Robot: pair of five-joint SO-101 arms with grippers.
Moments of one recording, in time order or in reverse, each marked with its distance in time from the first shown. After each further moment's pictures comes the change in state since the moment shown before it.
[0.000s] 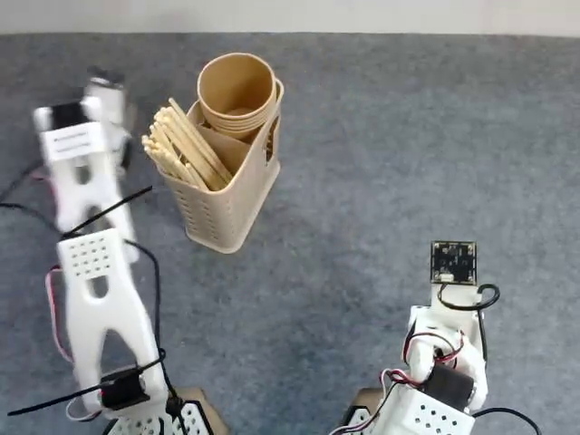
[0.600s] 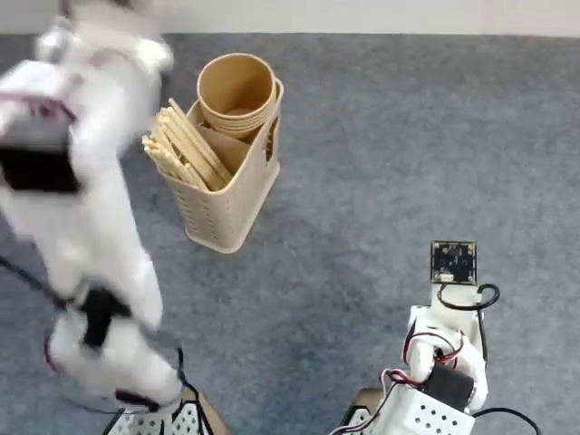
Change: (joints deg) left arm 25.5 -65.8 14.4 0.1 5.3; right arm 0.0 0.0 0.0 0.0 0.0
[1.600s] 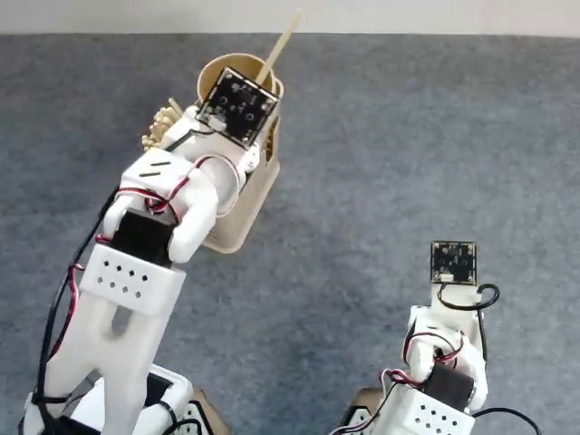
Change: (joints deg) left arm 12.9 -43.0 98.8 -57.5 -2.1; right arm 0.0 0.0 0.0 0.0 0.0
